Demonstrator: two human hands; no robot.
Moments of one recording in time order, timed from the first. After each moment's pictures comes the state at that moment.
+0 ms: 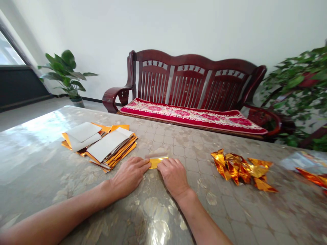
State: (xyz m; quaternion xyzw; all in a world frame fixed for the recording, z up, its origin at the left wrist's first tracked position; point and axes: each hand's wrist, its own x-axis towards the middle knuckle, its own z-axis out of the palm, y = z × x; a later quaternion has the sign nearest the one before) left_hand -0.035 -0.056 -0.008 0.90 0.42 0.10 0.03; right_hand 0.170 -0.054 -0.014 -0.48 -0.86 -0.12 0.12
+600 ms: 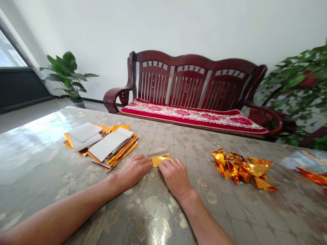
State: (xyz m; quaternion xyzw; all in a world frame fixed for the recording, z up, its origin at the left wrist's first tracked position) left_hand -0.031 -0.037 -0.020 0.92 0.38 0.11 -0.05; right_hand 0.177 -0.055 -0.013 -0.45 -0.87 -0.13 0.14
